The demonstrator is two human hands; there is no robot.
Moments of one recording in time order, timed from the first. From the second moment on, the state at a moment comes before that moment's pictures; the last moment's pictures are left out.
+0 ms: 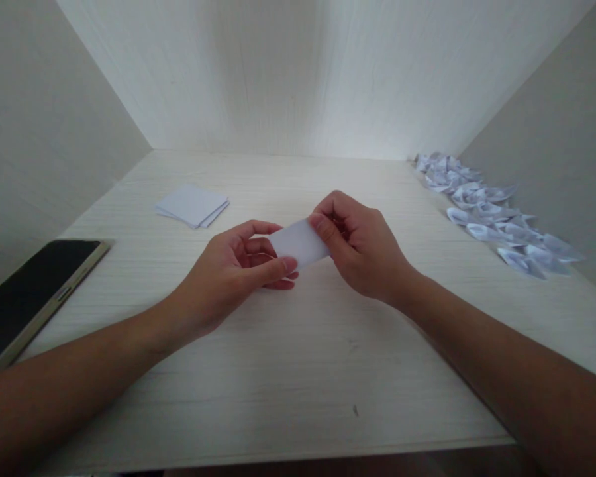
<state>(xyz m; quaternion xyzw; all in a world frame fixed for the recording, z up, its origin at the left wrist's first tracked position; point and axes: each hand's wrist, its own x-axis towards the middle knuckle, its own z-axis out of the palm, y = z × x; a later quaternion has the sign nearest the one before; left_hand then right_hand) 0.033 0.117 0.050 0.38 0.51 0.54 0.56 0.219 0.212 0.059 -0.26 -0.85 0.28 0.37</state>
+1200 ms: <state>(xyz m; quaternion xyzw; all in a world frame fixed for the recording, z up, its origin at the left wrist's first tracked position) 0.031 0.107 0.062 0.54 0.54 0.38 0.52 0.217 0.181 0.058 -0.14 -0.92 0.28 0.23</state>
